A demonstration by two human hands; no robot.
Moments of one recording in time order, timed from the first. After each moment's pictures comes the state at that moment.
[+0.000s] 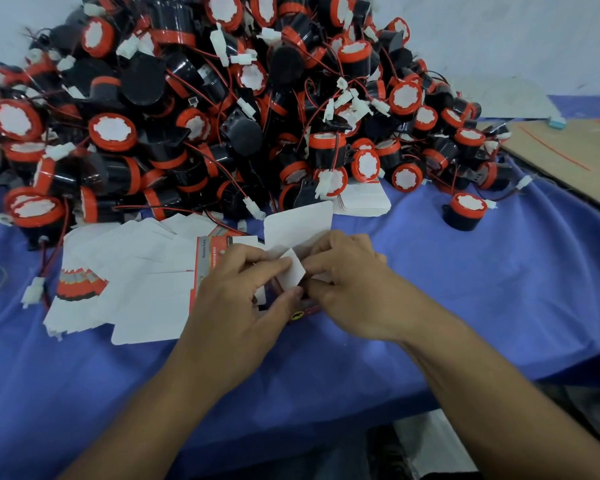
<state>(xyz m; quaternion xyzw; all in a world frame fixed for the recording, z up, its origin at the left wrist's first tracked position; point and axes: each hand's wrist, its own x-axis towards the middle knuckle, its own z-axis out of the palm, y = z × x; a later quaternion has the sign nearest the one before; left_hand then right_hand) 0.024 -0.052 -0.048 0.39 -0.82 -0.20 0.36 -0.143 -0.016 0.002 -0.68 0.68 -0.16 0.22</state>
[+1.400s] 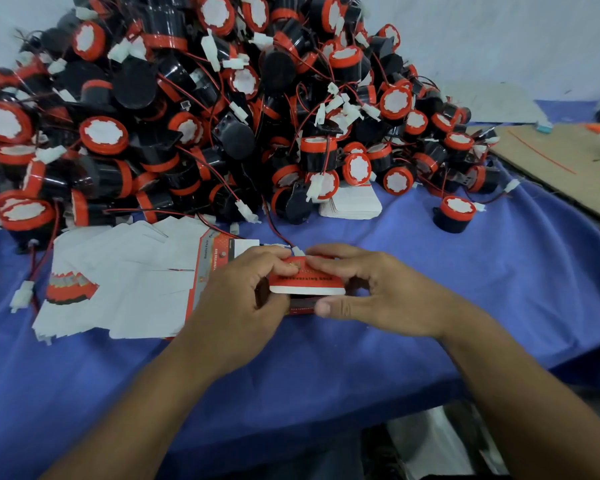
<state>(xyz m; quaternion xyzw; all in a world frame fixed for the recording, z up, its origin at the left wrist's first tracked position) 0.013 -0.064 -0.050 0.36 -0.80 -0.33 0.35 -0.207 -0.012 -0.027 -0.72 0.57 -0.24 0.32</state>
